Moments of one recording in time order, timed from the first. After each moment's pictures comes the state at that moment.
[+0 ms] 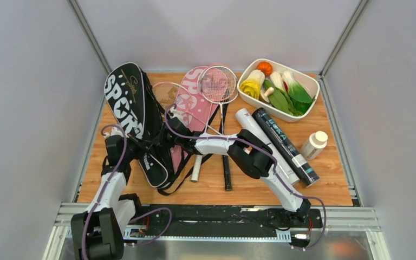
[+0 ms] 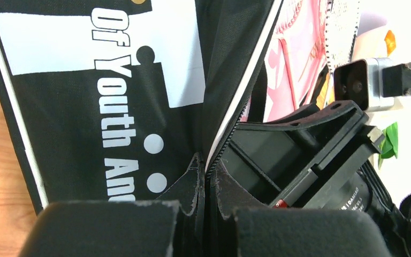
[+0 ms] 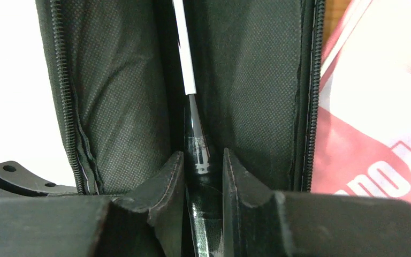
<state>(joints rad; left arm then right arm) 0.18 0.88 0.27 0.08 0.37 -0.78 1.00 2.37 1.69 0.23 -0.05 1.07</state>
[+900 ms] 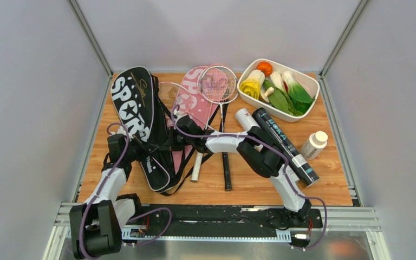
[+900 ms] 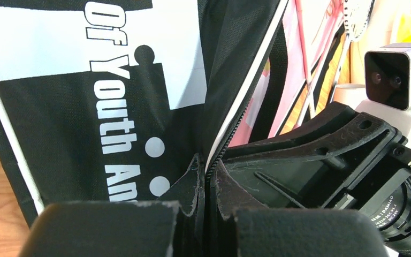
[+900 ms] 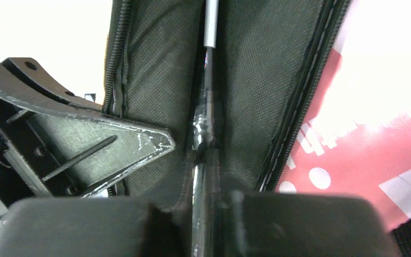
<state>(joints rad) 0.17 0.99 0.30 0.03 0.46 -0.72 0.96 2.24 1.51 0.22 -0.29 0.87</state>
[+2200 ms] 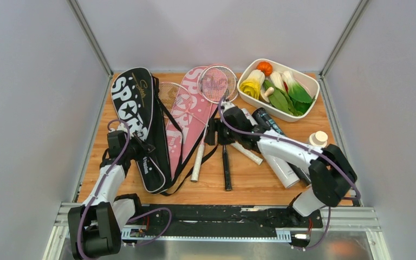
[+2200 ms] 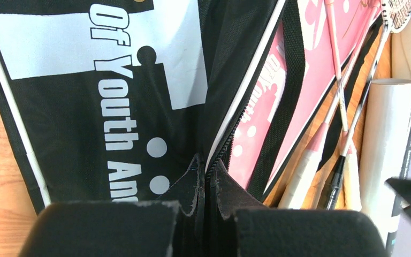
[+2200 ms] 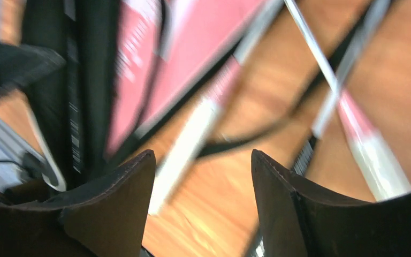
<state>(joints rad) 0.16 0.98 0.38 -0.13 0.37 -0.61 0.76 1.59 1.09 -0.13 -0.11 0.59</state>
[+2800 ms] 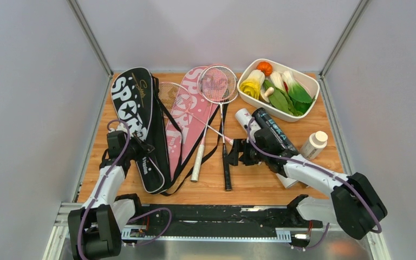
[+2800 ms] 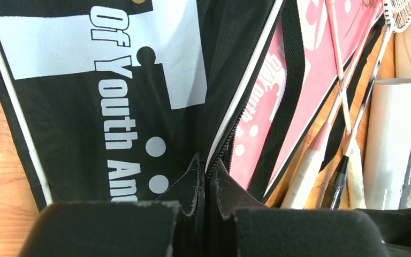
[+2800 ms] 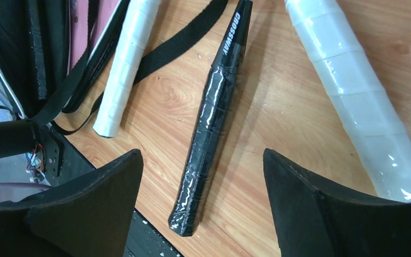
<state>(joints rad) 0.16 0.96 0.39 -0.15 0.36 -0.59 0.63 1.18 0.55 -0.05 -0.27 0.56</state>
